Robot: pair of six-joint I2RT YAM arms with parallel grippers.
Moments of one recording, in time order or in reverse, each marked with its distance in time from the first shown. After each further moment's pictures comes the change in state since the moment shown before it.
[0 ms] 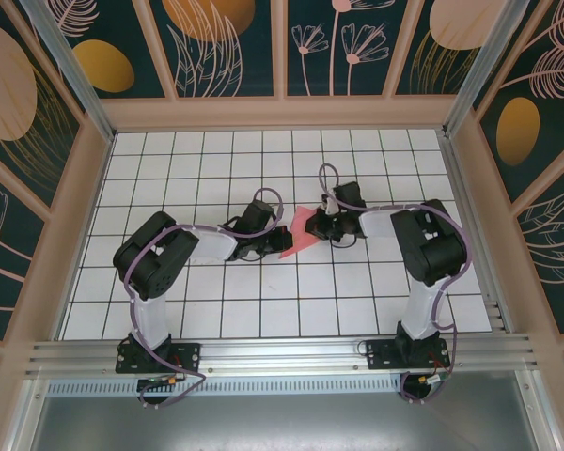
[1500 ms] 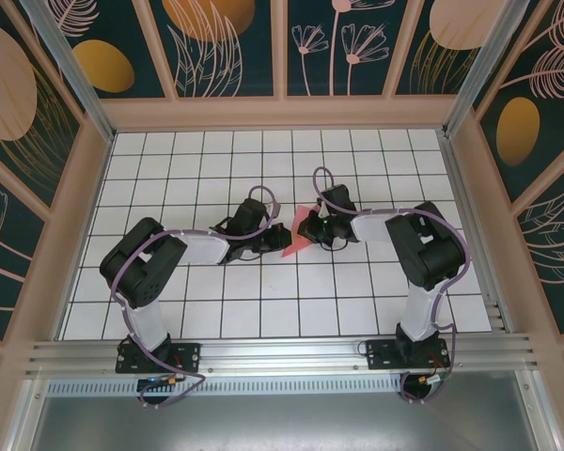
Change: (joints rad) left arm 0.010 -0.094 -0.059 0.067 0.077 -0.038; right arm 0.104 -0.023 -0.011 0.007 0.107 0.205
